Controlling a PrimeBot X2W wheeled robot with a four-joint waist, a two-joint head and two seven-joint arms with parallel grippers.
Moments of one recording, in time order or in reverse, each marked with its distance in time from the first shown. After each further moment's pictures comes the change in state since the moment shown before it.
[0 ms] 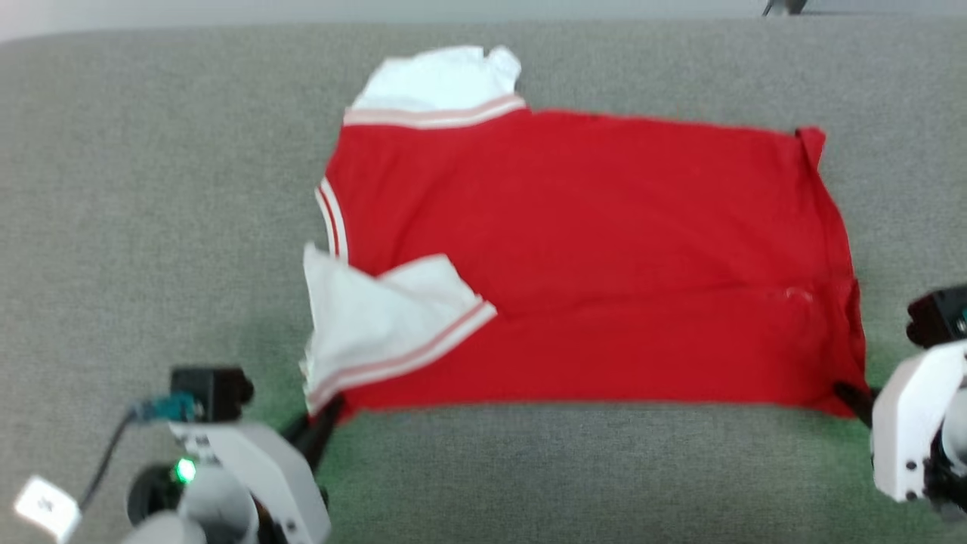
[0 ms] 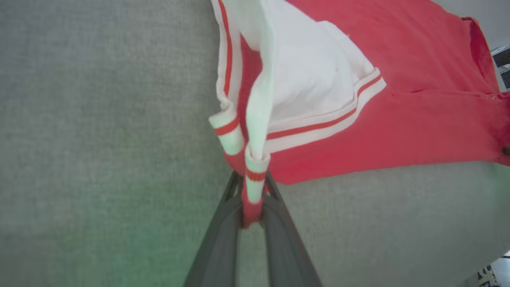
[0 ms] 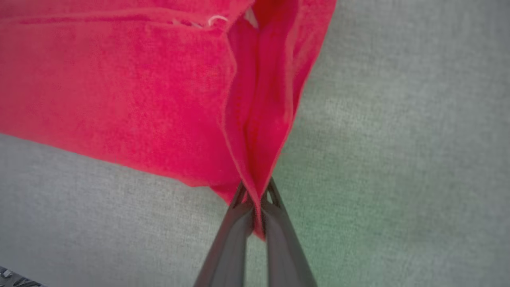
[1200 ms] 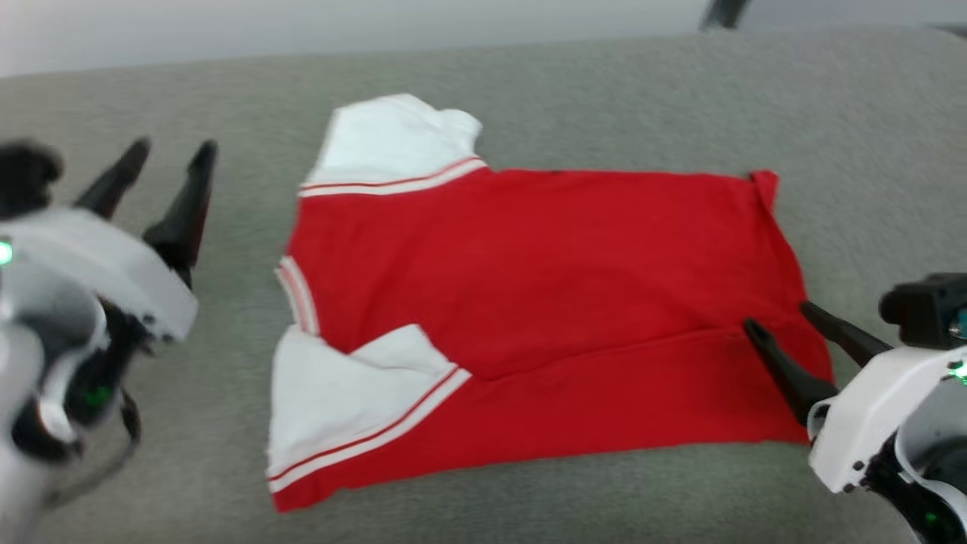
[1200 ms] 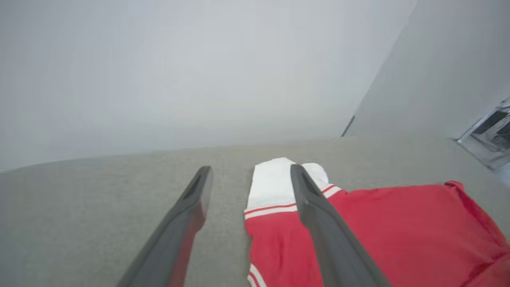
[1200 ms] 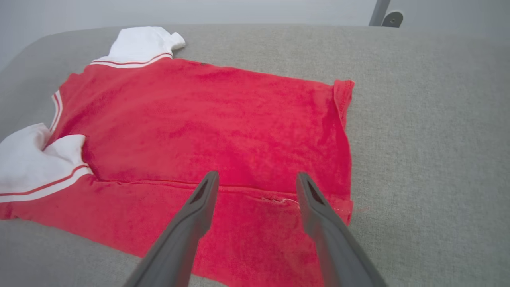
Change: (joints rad) left arm -0.289 0.114 0.178 0.018 0.044 -0.025 -0.049; right arm 0.047 0.113 0.039 -0.190 -0.022 0.000 -0.270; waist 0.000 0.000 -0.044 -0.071
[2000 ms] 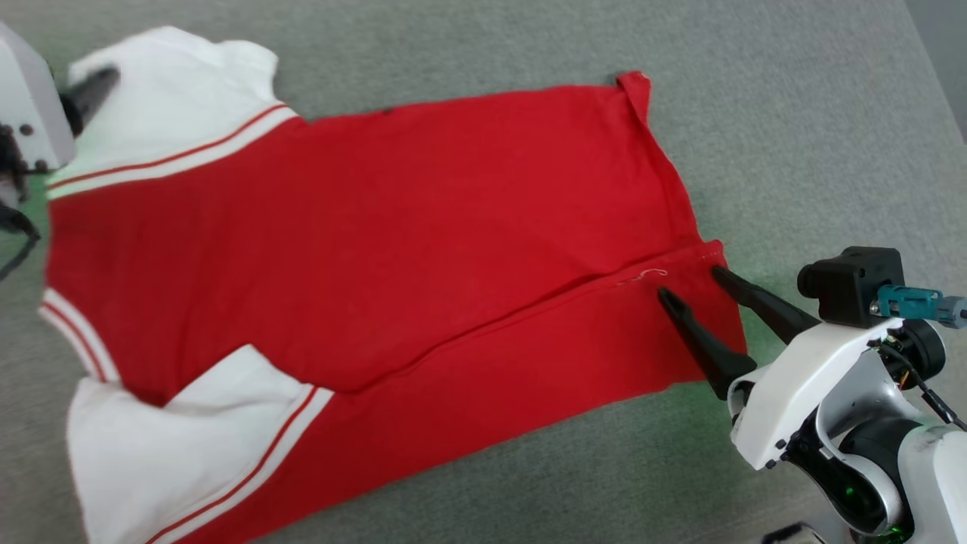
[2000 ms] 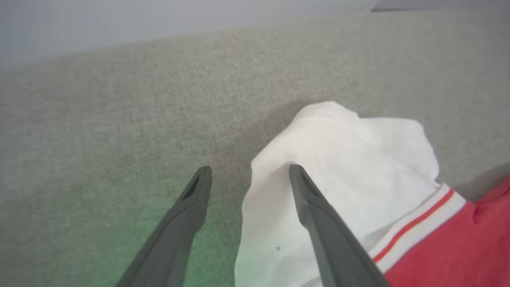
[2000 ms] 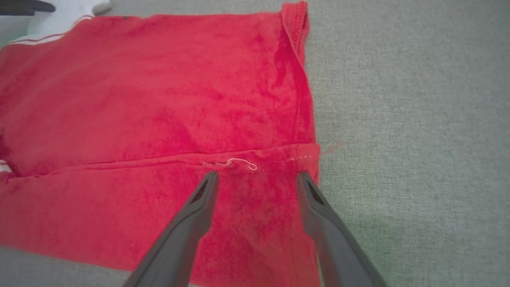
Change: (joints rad) left arm -0.613 -0.078 -0.162 0.785 0.020 -0.344 0.422; right arm -0.116 0.068 0.151 0.081 0.003 0.000 -0.123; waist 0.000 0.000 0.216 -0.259
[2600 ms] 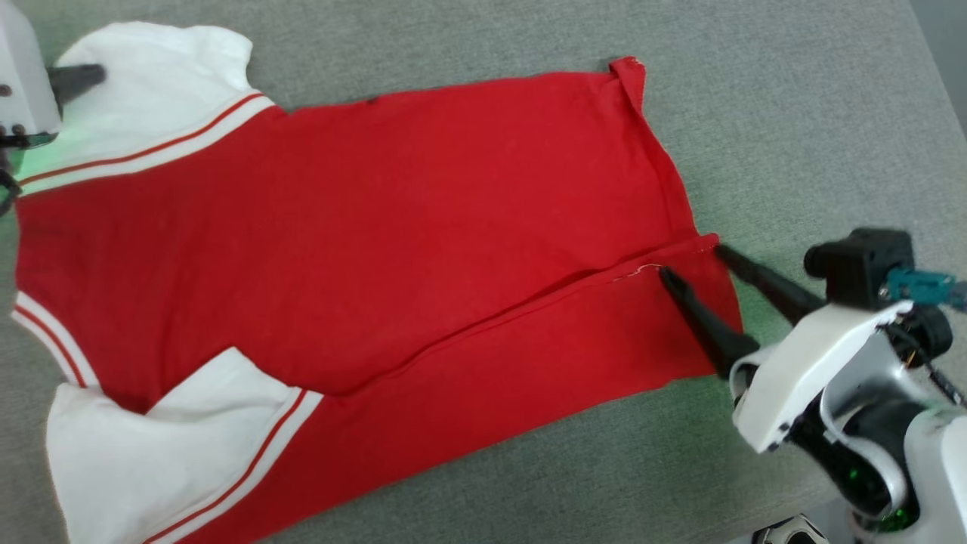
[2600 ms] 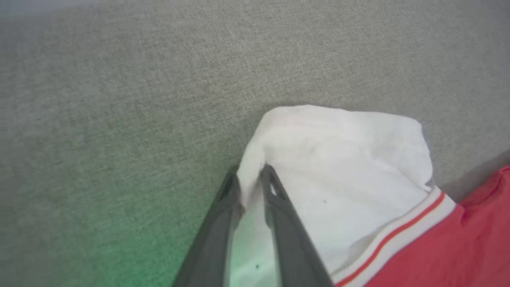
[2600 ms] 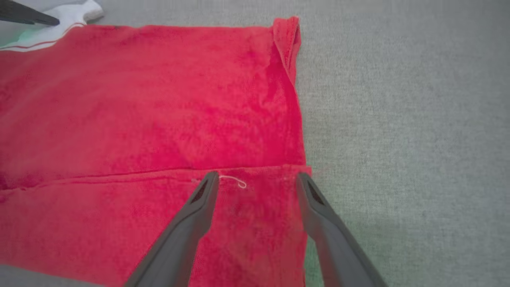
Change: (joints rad) left arm -0.125 -0.028 -0.056 0.117 -0.066 -0.054 0.221; right arm -0.028 0.002 0.001 -0.008 -0.008 0.000 -0.004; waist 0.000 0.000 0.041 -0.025
